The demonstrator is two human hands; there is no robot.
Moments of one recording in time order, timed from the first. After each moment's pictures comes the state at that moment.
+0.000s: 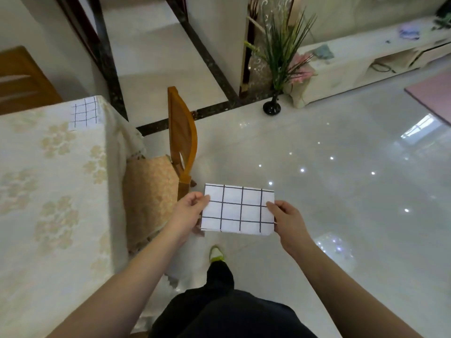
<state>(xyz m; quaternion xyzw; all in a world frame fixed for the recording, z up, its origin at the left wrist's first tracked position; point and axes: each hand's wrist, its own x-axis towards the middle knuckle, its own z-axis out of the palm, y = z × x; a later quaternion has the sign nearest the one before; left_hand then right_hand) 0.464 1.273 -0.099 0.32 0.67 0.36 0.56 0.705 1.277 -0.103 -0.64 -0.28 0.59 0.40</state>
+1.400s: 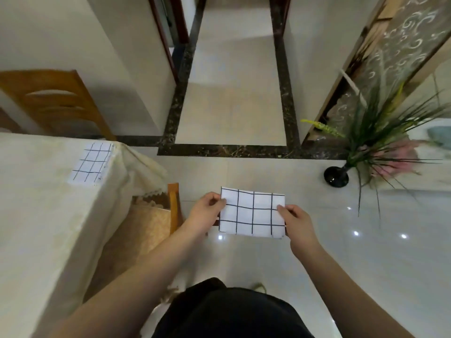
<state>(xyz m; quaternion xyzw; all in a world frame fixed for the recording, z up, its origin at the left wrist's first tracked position) 0.455 1.734 -0.088 0.22 0.76 0.40 0.46 0.664 1.830 -0.121 -0.60 -0.43 0.62 0.26</state>
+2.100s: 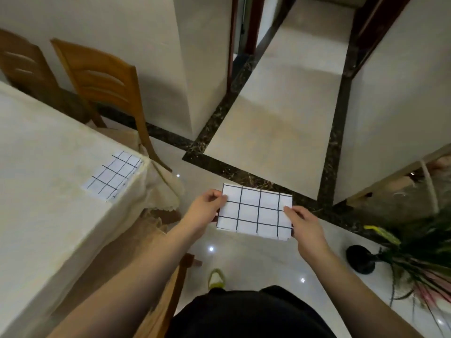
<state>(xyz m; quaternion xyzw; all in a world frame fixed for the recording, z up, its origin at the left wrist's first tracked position) 0.280 1.849 -0.086 0.08 0.72 0.54 0.42 0.458 2.015 -0.083 -0.51 -0.59 0.61 0.13</state>
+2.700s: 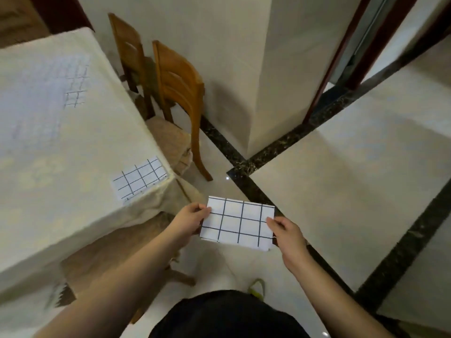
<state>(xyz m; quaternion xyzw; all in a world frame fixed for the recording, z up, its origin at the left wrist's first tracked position) 0.178 1.909 -0.111 -0.18 0.72 0.60 0.29 0.260 2.154 -0.138 -0.33 -0.67 0.66 -0.10</state>
